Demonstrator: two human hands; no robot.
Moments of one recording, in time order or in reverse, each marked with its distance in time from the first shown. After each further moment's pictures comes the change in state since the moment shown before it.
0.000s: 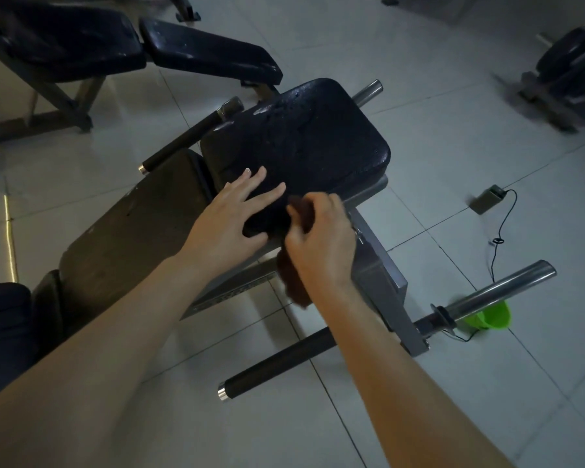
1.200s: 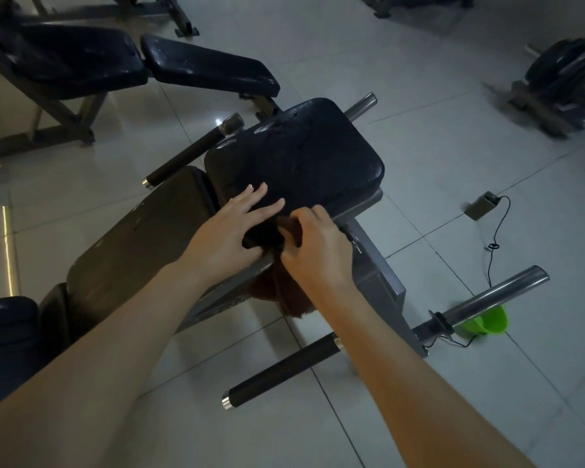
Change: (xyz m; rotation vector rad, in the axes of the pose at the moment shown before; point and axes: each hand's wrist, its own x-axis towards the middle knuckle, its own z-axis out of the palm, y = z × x) left_hand 0.001 0.001 -0.016 -0.001 -0.111 -0.015; right_hand 0.003 -0.014 -0.012 -0.112 -0.153 -0.117
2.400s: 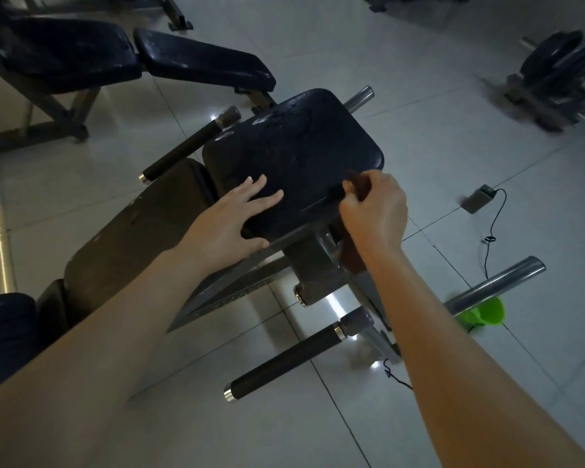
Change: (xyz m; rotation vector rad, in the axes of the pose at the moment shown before) left_hand 0.003 0.003 -0.008 0.023 -0.075 -0.041; right_hand 0.036 0.042 -0.037 0.028 0.220 0.382
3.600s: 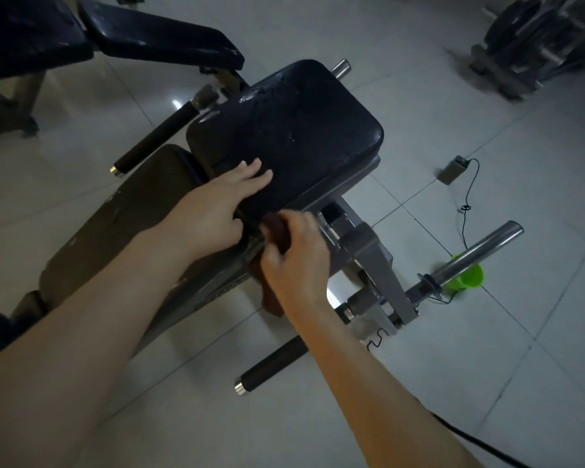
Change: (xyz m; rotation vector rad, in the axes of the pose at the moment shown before) left_hand 0.001 -0.011 -0.023 -0.019 -0.127 0.017; right_hand -0.114 -0.025 0.073 0.217 -0.110 -0.179
